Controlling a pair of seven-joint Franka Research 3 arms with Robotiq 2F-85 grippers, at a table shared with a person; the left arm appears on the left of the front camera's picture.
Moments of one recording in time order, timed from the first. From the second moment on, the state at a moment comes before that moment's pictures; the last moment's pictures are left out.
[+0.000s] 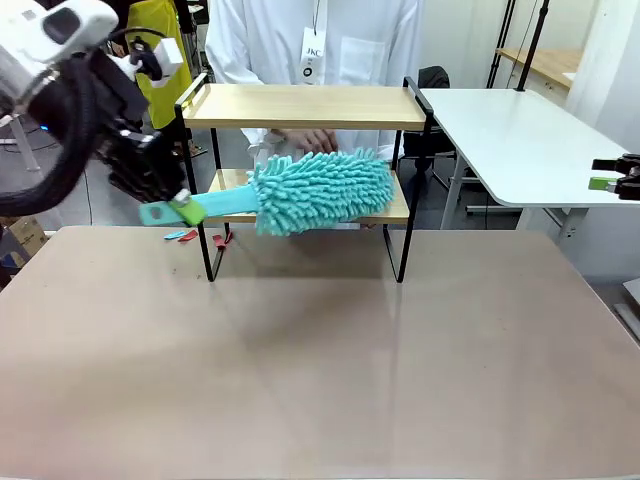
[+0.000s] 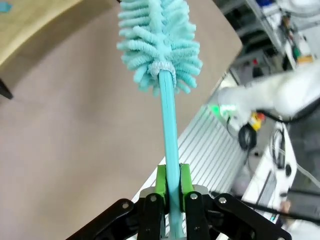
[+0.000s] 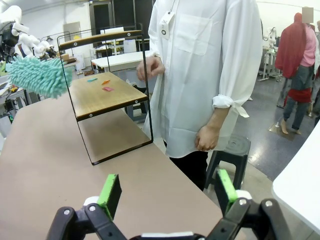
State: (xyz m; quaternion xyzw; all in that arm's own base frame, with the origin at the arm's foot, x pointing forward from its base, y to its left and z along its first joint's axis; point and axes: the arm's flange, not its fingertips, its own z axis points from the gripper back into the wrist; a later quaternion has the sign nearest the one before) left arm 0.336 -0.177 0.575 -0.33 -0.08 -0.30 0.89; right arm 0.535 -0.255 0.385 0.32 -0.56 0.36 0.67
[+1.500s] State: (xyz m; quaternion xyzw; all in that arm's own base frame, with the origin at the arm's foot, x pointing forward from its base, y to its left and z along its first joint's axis) left arm 0.316 -0.372 0.529 -0.27 -0.23 -0.09 0.93; right arm 0.535 -0.255 0.385 0.32 -0.56 0.36 0.67
